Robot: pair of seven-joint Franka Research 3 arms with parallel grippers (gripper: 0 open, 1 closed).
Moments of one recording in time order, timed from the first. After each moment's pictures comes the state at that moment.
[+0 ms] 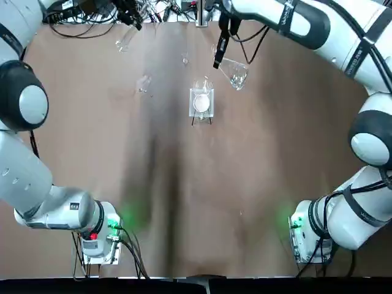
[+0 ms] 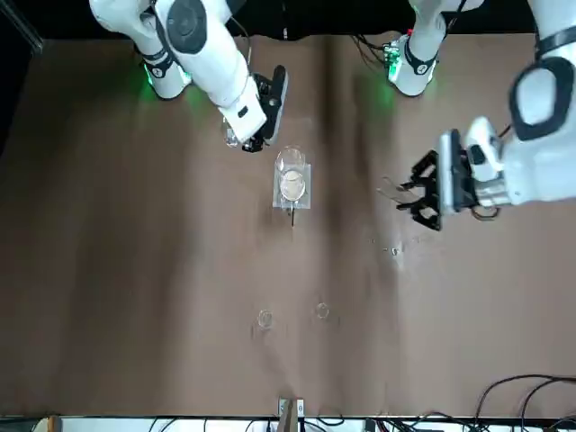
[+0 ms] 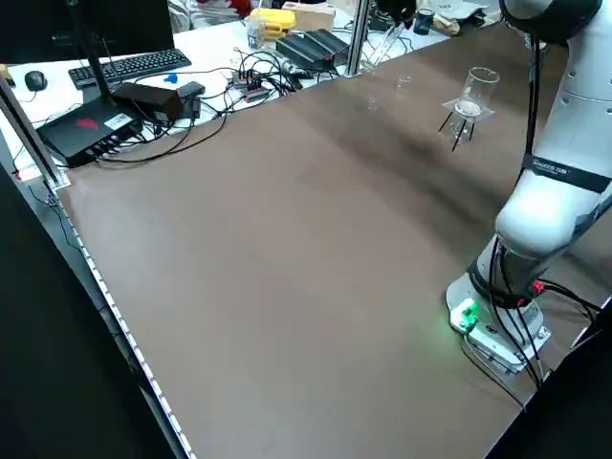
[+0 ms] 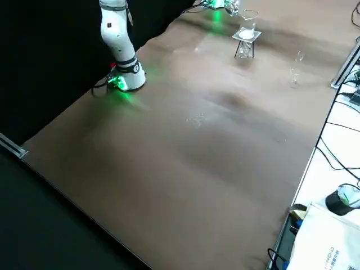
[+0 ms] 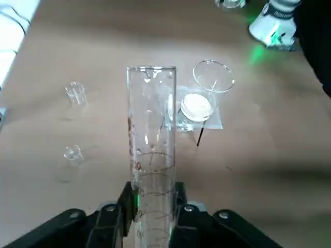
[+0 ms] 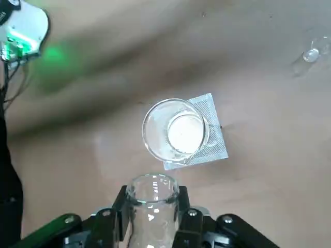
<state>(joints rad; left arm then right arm) -0.02 0.24 -0.13 -1.56 -0.66 1.67 1.55 0.74 0.24 -0.05 -1.51 0.34 1.77 -0.65</state>
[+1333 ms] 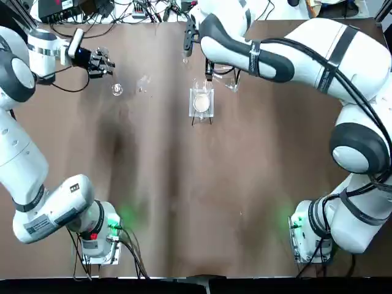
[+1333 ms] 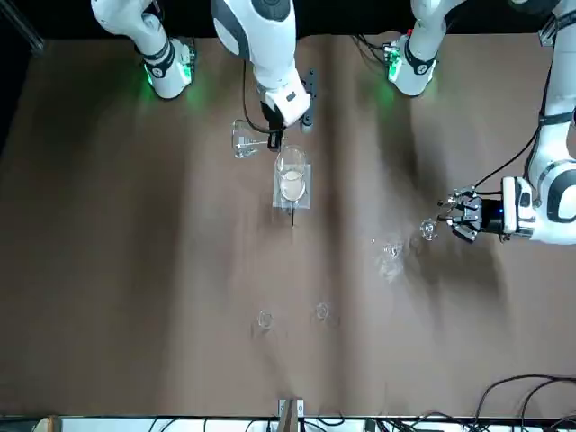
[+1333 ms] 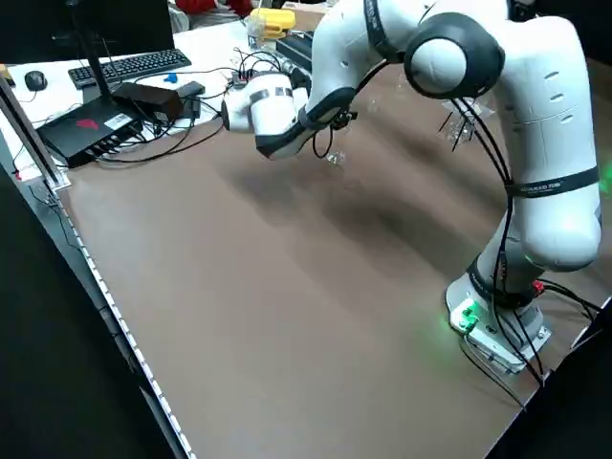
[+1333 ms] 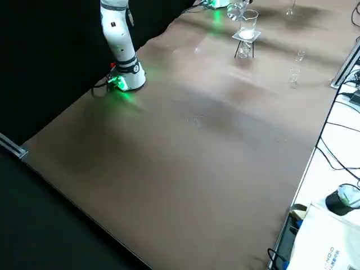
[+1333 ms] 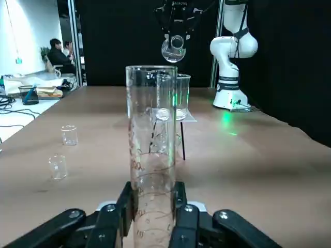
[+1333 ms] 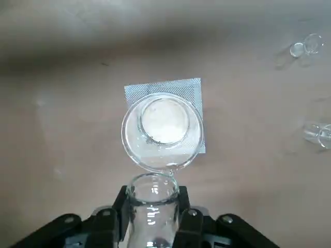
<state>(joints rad) 0.46 0.61 -0.13 -1.76 -0.97 1.41 2.43 0.90 0.35 -0.05 -1.43 0.00 1.77 -0.58</state>
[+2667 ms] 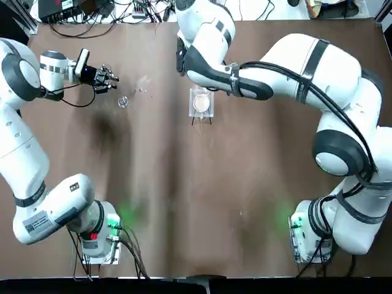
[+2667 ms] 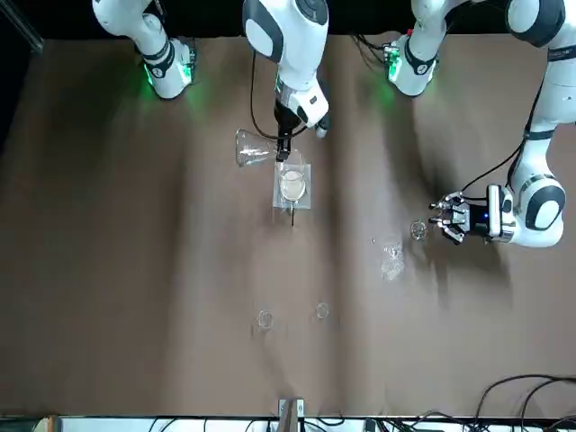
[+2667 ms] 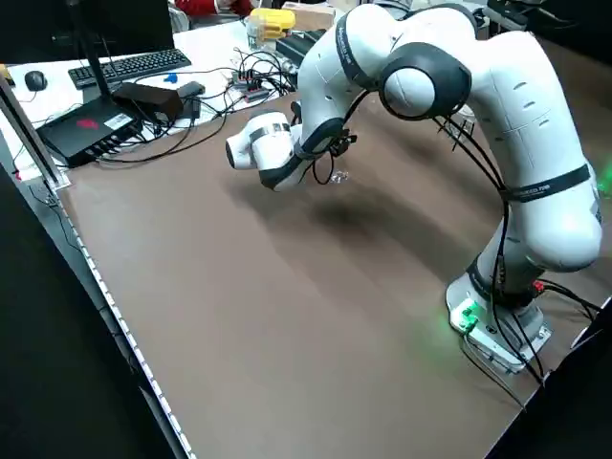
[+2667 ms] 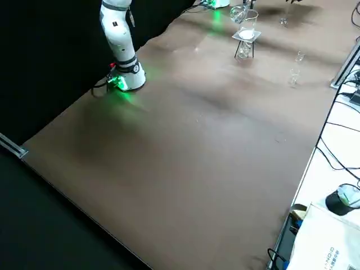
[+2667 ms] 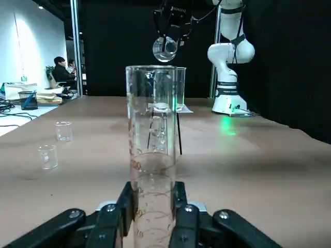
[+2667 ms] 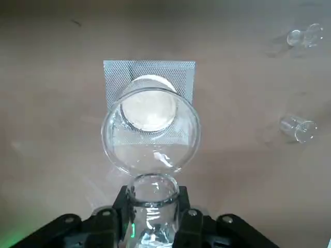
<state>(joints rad) 0.48 0.75 -0.12 -1.75 -0.98 1.41 2.53 0.98 0.46 -0.05 -1.34 -0.21 1.70 -0.57</state>
